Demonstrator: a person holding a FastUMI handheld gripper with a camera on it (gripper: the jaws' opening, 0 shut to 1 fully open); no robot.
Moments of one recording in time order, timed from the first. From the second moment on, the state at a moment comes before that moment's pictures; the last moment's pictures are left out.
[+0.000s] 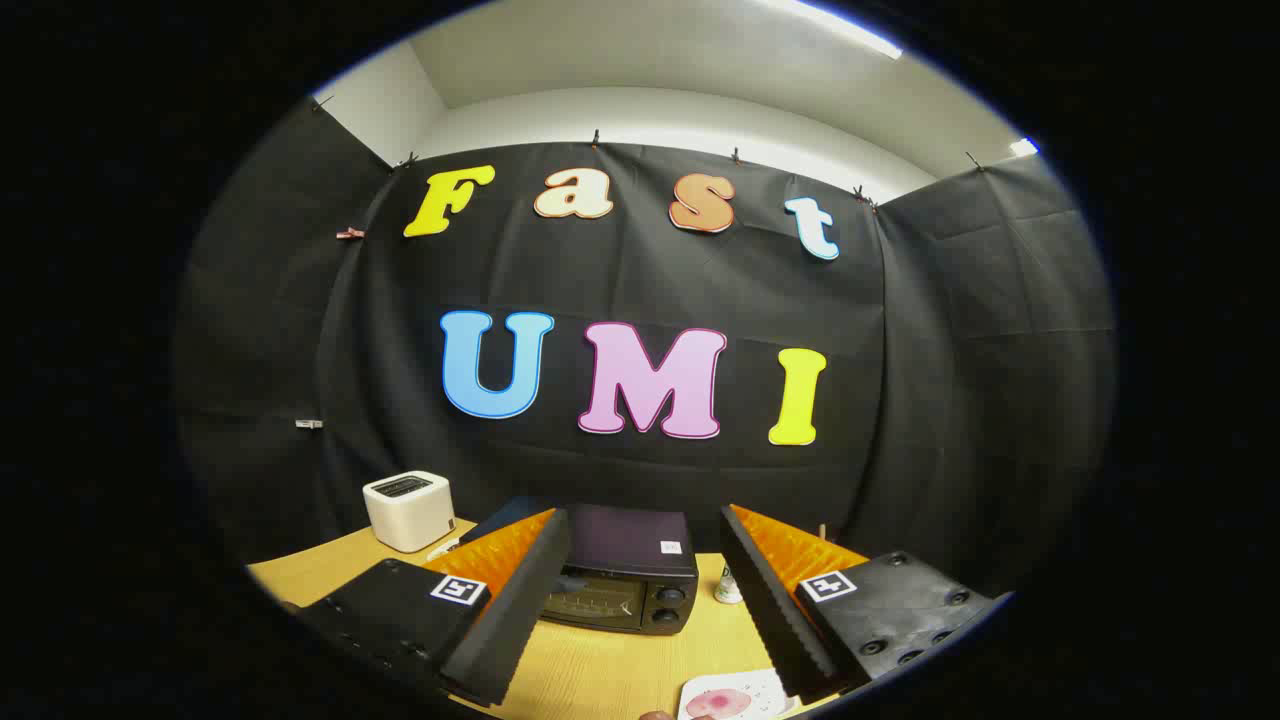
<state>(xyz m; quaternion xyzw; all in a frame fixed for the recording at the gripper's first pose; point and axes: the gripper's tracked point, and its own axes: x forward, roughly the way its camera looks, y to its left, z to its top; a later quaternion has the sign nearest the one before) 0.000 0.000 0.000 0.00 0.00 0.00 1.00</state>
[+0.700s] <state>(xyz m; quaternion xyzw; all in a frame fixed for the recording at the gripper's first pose) -0.024 0.019 -0.021 0.00 0.02 0.01 1.00</state>
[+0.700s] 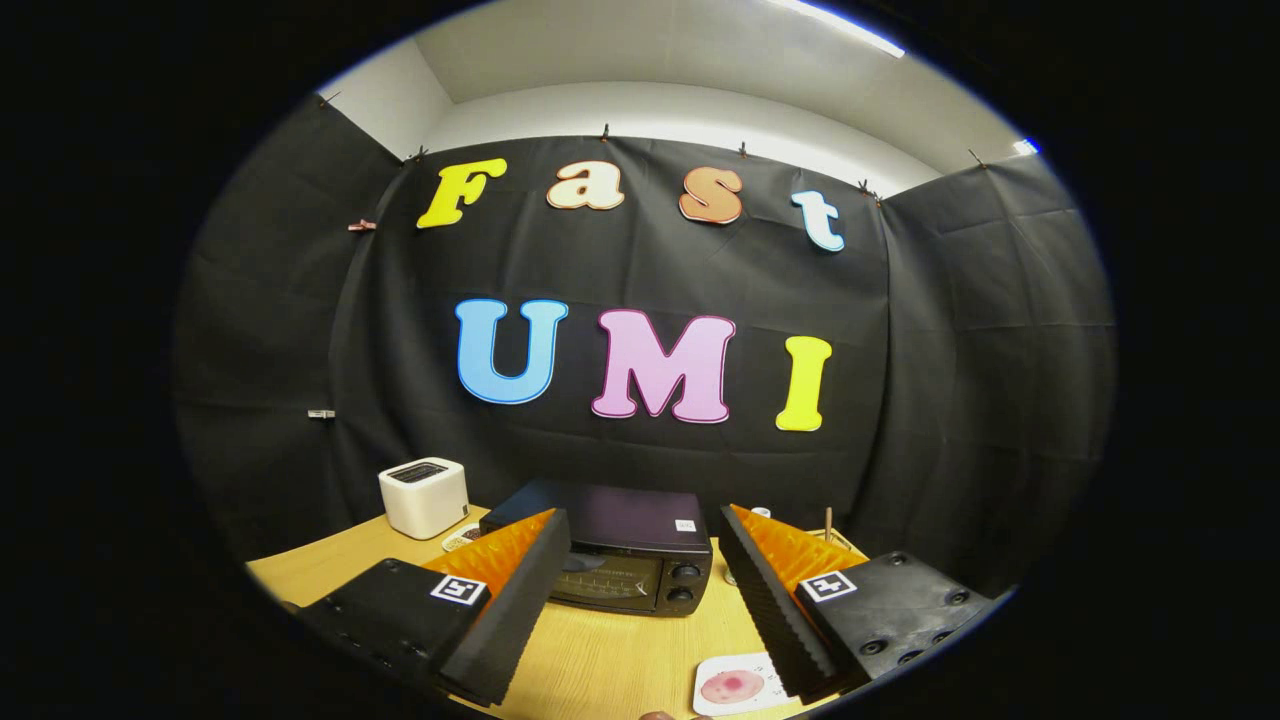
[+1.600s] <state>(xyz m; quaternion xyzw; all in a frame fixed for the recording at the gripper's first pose) 0.054 0.033 -0.064 0.01 0.07 0.00 1.00</state>
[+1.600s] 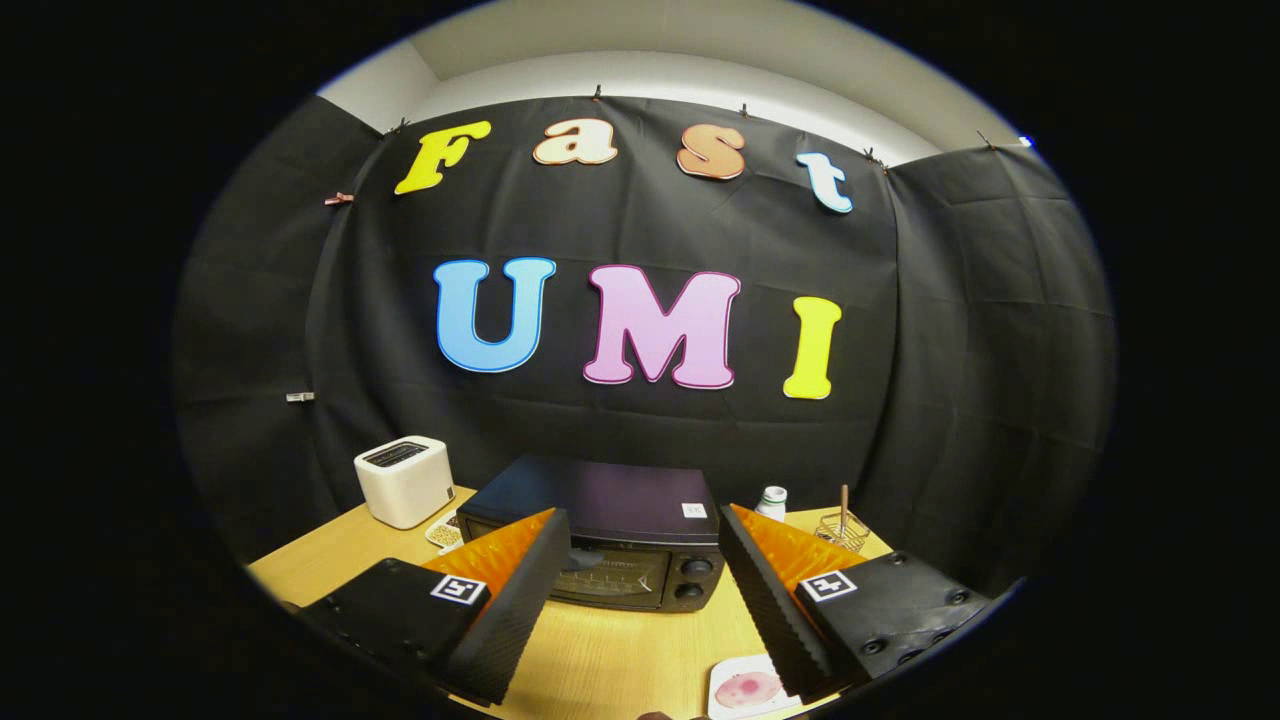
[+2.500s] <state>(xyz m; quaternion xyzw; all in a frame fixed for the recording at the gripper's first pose) 0.181 0.094 -0.201 0.04 0.19 -0.02 0.98</state>
